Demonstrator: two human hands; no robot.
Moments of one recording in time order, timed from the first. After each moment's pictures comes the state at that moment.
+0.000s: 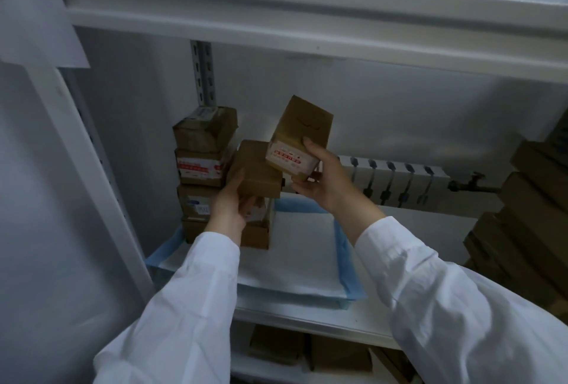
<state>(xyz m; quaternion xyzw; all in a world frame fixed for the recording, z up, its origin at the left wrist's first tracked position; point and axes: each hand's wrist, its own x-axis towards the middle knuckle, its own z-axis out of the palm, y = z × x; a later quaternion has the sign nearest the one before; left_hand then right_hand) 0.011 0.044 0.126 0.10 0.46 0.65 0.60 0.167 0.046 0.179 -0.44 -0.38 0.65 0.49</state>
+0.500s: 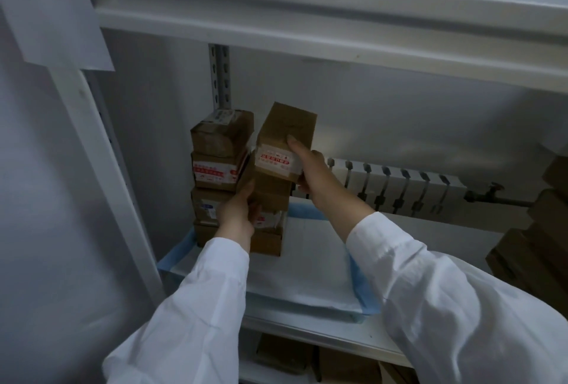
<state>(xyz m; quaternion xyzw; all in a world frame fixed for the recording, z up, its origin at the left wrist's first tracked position) -0.004 0.050 0.119 0.09 0.51 0.63 0.58 0.116 0.076 0.179 -0.52 -0.49 0.56 0.42</state>
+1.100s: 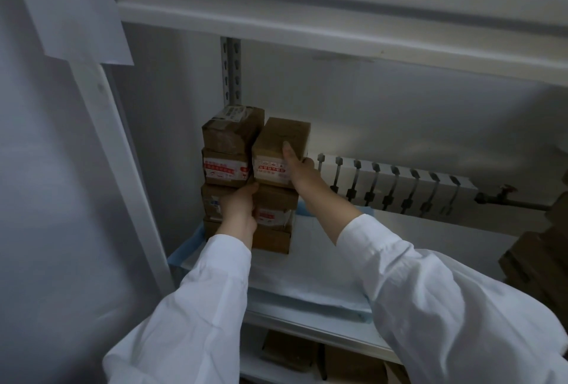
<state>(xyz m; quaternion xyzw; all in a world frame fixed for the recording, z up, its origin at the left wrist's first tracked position) -0.020 0.063 0.112 0.13 0.54 0.63 0.54 0.080 0.074 0.167 -0.62 -0.57 0.43 0.33</state>
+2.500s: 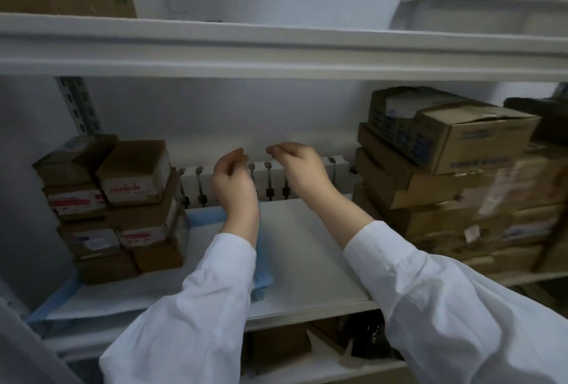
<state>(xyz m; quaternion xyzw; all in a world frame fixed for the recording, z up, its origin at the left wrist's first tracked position) 0.210 -0.012 0.185 0.33 0.43 0.74 0.40 0.296 -0.036 0.217 -0.57 -0.58 0.28 0.50</state>
